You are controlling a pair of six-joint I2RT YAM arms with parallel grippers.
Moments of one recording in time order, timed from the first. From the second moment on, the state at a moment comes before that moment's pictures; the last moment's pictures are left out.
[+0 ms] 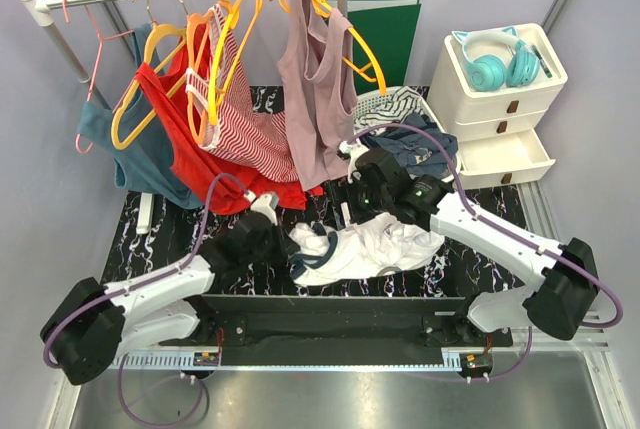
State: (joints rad) left arm -0.74 1.03 0.31 0.04 0.02 -0.78; right arm 0.83 1.35 1.13 -0.53 -0.13 0.43
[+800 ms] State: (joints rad) left arm -1.17 1.38 1.06 -0.44 -0.21 -0.40; right arm 0.82 1.06 1.05 -0.69 0.37 0.55
